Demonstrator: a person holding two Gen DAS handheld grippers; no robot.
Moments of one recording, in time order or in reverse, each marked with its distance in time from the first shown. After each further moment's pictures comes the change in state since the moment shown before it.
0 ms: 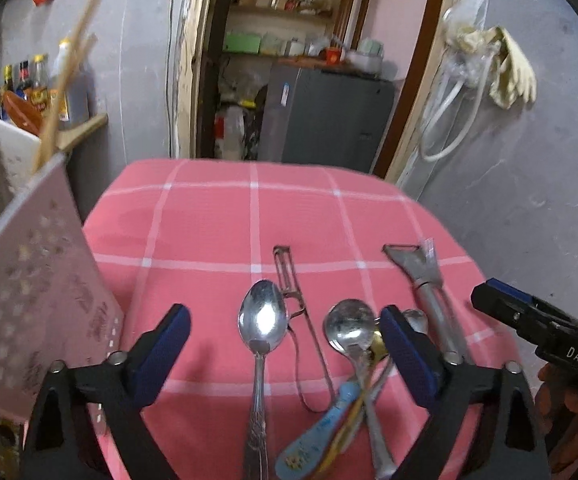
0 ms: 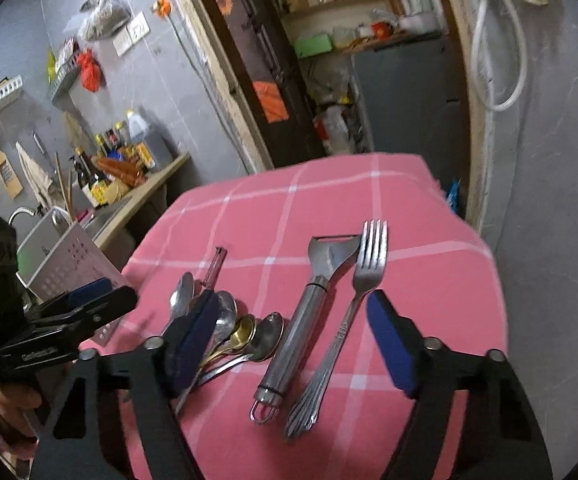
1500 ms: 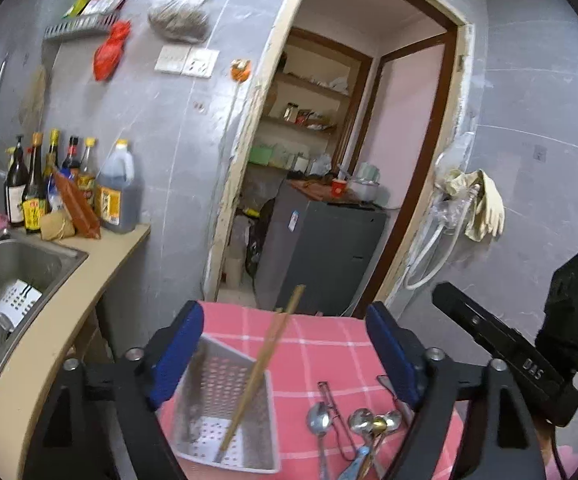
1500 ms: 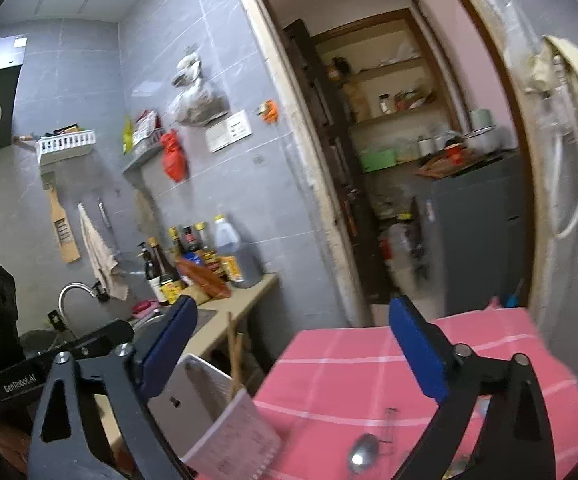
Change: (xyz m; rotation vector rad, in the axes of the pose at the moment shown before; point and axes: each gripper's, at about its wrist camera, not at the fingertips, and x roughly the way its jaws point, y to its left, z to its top) left arm -0.183 0.103 0.072 -0.071 -0.407 -0.083; right arm -0.083 0.187 0.073 -0.070 -0.450 0.098
